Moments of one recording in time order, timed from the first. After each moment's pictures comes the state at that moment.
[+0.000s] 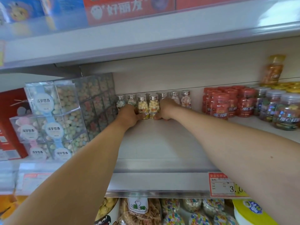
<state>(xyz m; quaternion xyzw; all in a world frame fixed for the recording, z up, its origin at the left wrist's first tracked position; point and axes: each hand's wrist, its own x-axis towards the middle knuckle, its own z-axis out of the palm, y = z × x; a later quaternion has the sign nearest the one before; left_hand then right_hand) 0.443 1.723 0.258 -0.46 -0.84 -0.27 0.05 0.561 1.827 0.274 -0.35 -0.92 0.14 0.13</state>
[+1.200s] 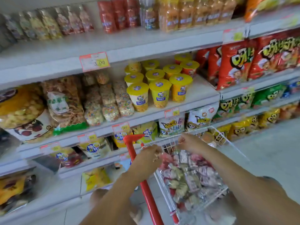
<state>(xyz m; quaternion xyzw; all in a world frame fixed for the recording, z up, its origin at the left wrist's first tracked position) 0.862 1.561 -0.033 -0.64 -0.70 -0.19 -0.26 1.031 1.686 -0.037 -0.53 -0.74 0.41 -0.01</state>
